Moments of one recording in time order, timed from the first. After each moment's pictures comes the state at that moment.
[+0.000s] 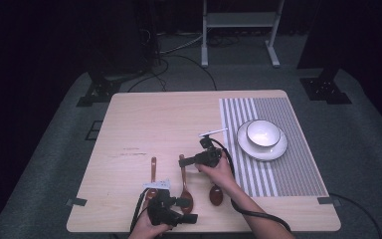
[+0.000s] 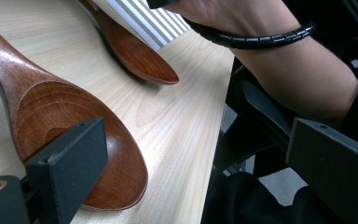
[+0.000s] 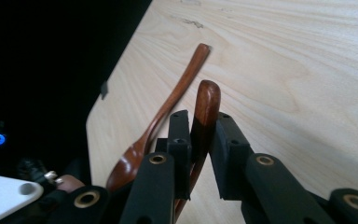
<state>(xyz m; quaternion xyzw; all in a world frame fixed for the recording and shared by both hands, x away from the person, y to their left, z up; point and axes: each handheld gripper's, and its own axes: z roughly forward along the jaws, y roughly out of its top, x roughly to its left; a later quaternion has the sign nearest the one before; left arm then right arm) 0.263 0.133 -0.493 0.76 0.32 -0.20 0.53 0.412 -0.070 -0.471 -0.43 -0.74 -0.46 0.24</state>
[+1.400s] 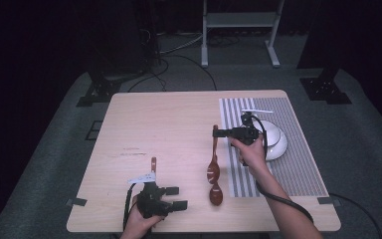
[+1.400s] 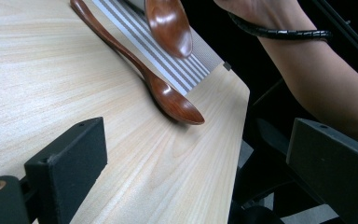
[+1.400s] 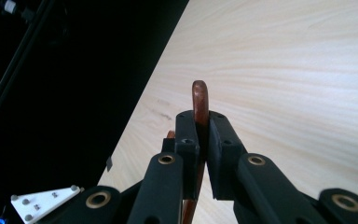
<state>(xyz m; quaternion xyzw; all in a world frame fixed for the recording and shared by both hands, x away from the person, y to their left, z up) 0.273 0.162 -0.484 0.72 0.35 -0.14 0.58 0.438 -0.180 -0.413 -0.51 -0.65 -0.53 0.18</state>
